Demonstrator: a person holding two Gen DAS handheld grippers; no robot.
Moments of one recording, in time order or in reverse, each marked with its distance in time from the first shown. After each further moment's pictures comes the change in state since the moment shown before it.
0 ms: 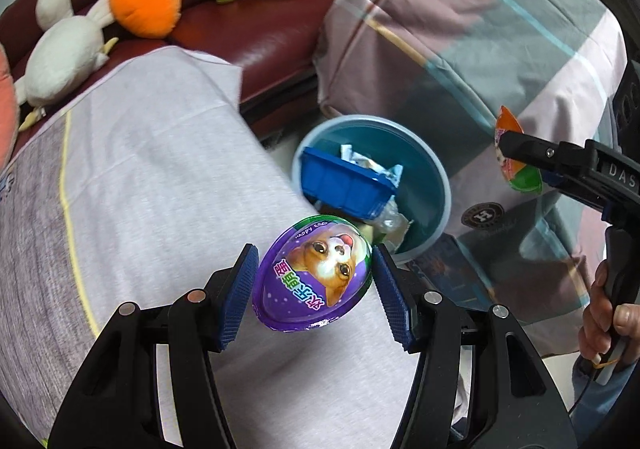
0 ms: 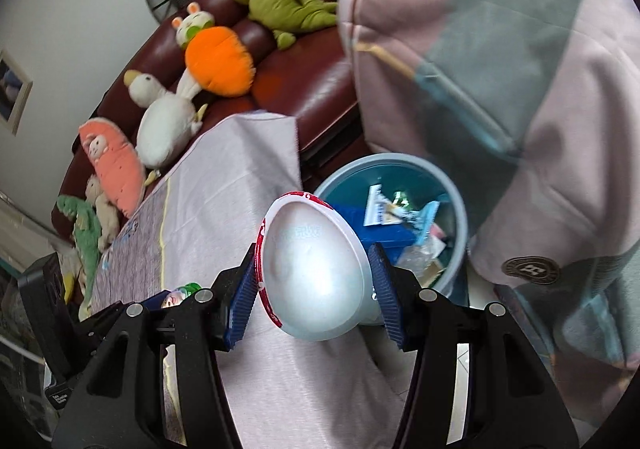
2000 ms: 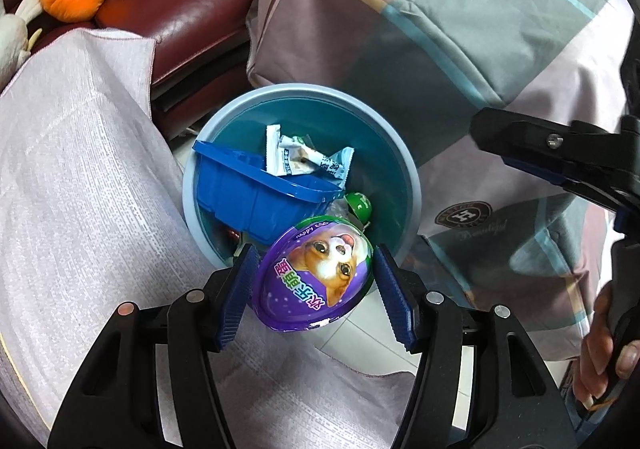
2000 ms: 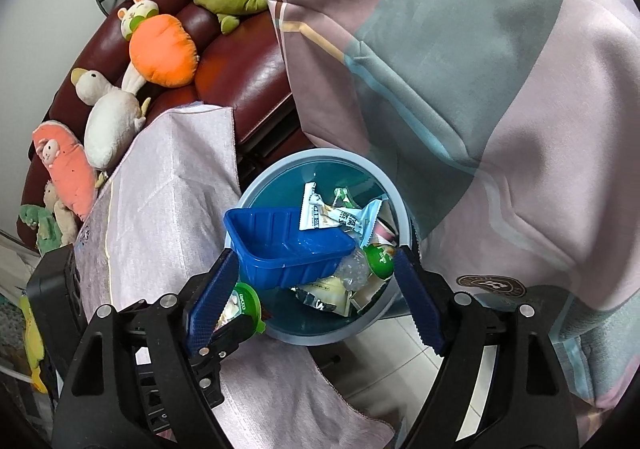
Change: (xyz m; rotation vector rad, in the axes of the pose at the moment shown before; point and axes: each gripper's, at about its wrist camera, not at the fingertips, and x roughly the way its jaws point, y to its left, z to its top) left arm 0.105 -0.053 0.032 0.036 0.124 -0.125; right arm 0.039 -0.043 0.030 0.044 0.083 -0.147
